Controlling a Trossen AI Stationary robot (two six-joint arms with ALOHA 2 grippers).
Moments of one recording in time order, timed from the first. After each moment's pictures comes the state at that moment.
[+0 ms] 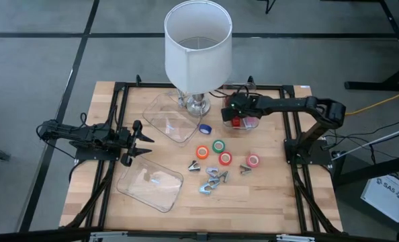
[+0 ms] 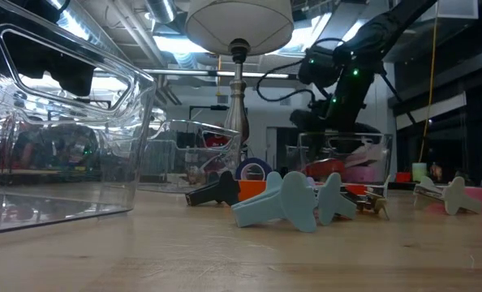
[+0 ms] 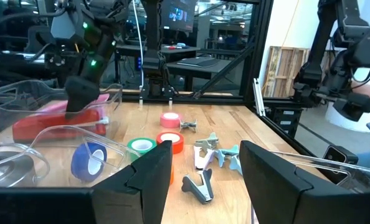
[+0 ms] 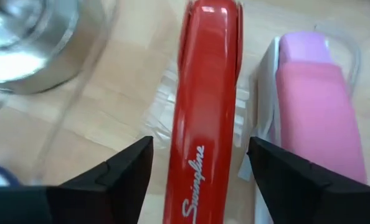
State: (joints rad) left arm -0.16 0.00 0.02 0.00 -0.05 -0.09; right arm -0.39 1.61 0.93 -0.45 0.29 0.78
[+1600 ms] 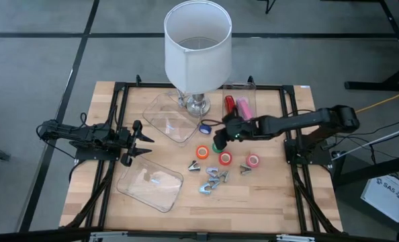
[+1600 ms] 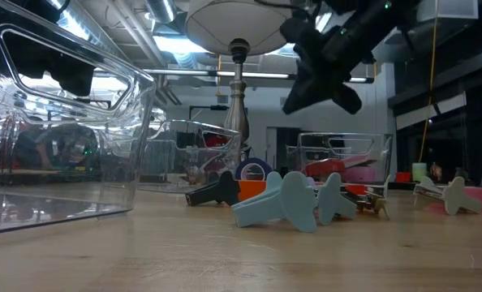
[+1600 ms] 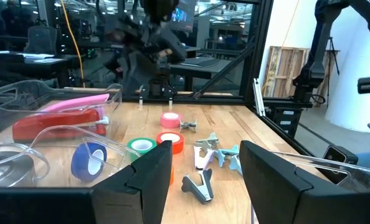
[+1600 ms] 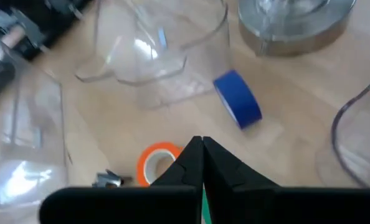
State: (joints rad) left arm -0.16 0.00 0.02 0.00 -0.05 -0.09; right arm 0.04 1.48 0.93 -0.24 0.27 0.81
